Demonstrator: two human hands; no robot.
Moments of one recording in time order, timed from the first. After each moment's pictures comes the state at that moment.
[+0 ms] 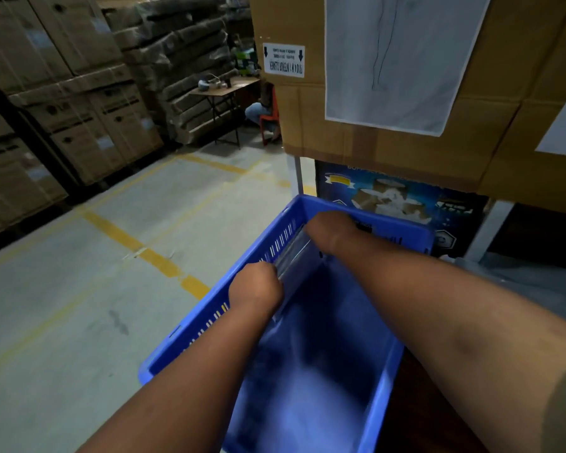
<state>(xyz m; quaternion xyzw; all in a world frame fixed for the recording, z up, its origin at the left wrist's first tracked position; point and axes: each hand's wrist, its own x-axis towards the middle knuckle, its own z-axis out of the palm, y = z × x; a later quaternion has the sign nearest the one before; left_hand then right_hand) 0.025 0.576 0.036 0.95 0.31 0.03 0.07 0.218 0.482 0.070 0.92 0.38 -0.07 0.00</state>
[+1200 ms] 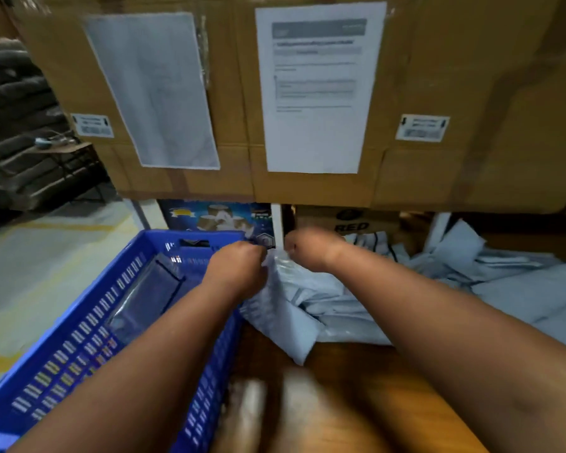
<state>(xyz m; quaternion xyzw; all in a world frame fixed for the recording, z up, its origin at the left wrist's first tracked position) 0.054 0.296 0.142 0.99 -0.07 0.12 -0.01 0.123 0.110 0.160 0.97 0.25 -0.05 -0.06</state>
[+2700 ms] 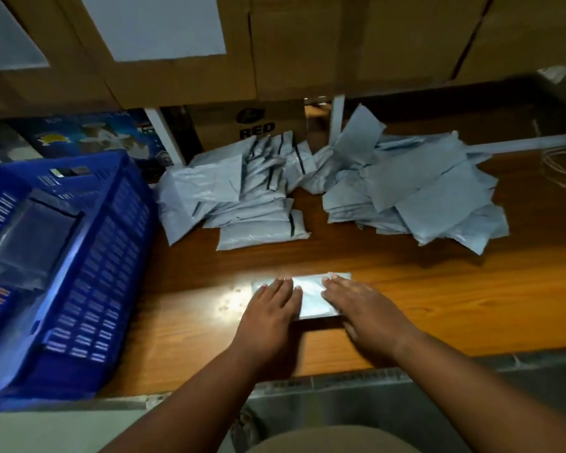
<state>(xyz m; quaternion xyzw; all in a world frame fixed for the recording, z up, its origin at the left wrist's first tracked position) -0.125 0.077 -0.088 0.96 -0.29 -0.03 0.06 -0.143 -0.185 -0.075 0.96 0.22 -0.04 -0.14</state>
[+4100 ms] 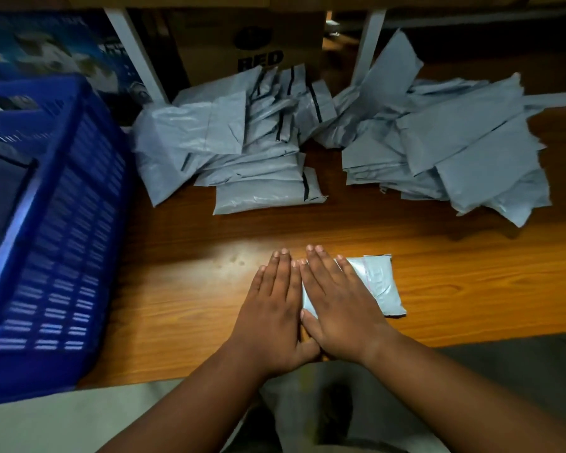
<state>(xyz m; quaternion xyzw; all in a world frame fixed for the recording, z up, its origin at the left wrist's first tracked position) -0.141 0.097 -0.109 0.95 -0.28 -0.08 0.08 -0.145 -0.093 -0.112 0.98 0.19 -0.05 -0.03</state>
